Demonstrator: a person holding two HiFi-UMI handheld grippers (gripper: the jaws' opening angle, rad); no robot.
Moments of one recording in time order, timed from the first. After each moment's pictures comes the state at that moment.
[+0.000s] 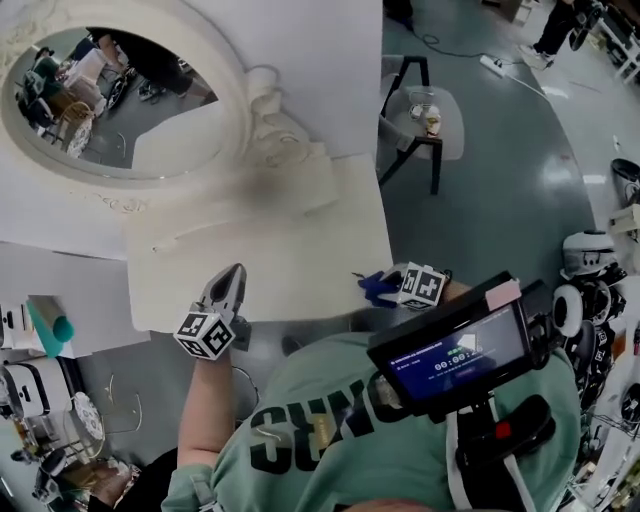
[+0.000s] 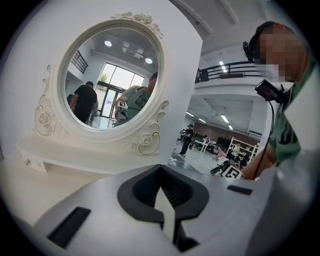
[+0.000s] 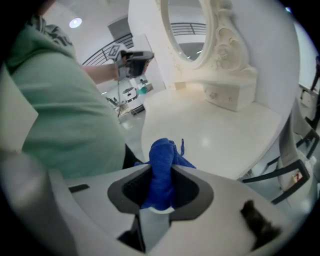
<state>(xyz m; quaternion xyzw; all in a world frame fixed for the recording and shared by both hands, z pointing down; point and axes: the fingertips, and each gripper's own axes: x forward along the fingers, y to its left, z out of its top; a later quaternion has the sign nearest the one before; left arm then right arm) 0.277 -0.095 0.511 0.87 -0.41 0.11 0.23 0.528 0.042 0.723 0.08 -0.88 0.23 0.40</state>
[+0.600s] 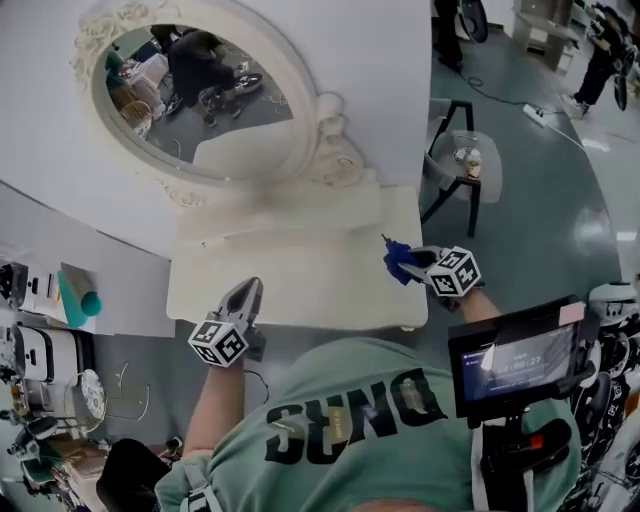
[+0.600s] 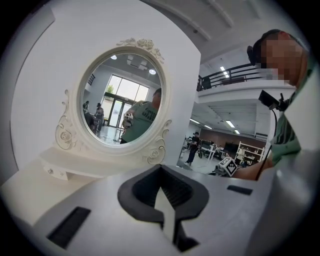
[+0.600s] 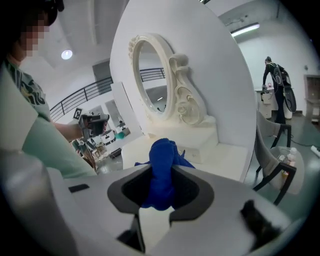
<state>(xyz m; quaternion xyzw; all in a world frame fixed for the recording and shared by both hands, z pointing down) 0.222 -0.052 0.453 0.86 -0.46 0.07 0.20 0.527 -0.075 0.610 0.27 -0.91 0.26 0.19</state>
